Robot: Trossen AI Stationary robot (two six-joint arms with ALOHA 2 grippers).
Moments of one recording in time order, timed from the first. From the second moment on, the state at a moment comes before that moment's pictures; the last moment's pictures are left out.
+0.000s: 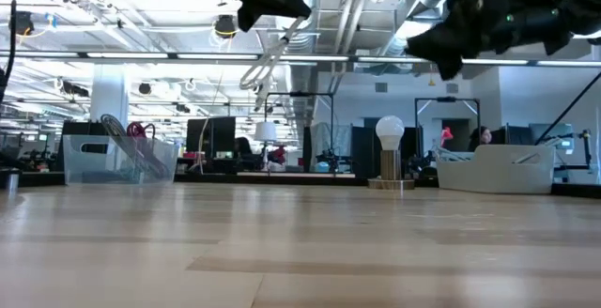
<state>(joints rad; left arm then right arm) -0.02 1.42 1.13 -0.20 -0.13 -0.16 -0.42 0.79 0.35 0.29 -0.31 0.10</state>
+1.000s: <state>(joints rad) 0.02 1.41 1.13 -0.09 -0.13 -0.05 -0.14 1.57 0.64 0.93 -0.29 0.10</state>
